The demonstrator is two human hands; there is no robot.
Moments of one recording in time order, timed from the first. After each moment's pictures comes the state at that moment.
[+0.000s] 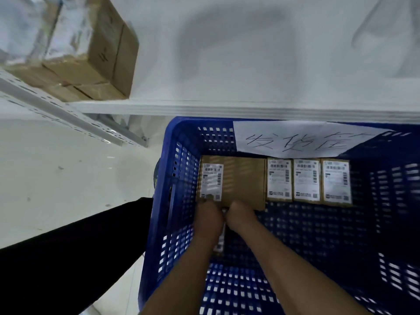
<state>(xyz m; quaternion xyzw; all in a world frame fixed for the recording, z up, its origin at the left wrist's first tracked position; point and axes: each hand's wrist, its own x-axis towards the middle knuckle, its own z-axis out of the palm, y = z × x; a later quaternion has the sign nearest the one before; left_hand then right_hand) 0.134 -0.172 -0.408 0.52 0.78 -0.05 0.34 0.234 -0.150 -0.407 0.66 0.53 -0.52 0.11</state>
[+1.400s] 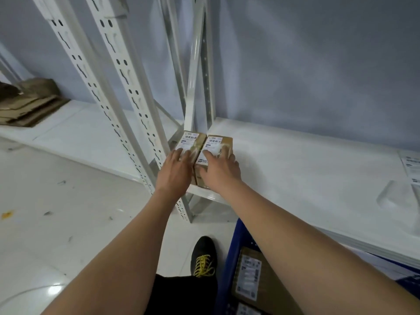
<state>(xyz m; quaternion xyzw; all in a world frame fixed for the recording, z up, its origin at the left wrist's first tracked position) -0.122 0.004 -0.136 0.64 0.74 0.18 -0.01 0.020 0.049 -0.117 0.56 0.81 -0.15 -0.08</state>
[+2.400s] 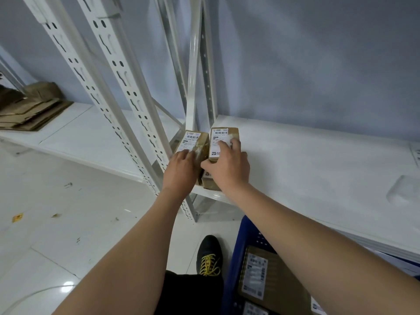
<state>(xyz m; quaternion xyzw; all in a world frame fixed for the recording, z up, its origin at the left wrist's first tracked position) -0.112 0.015 -0.134 0.64 0.75 0.19 -0.01 0.030 0.040 -0.100 0.60 0.74 -0.18 -0.26</state>
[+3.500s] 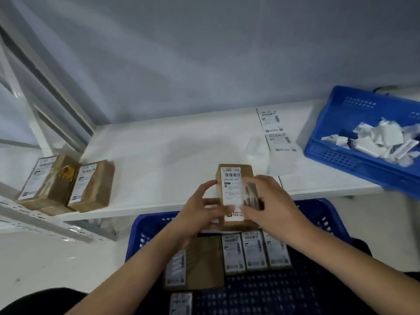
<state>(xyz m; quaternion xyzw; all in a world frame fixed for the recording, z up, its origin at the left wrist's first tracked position) 0.243 -0.042 -0.117 0.45 0.53 0.23 0.68 0.445 -0.081 -0.105 0.65 0.65 -0.34 -0.22</state>
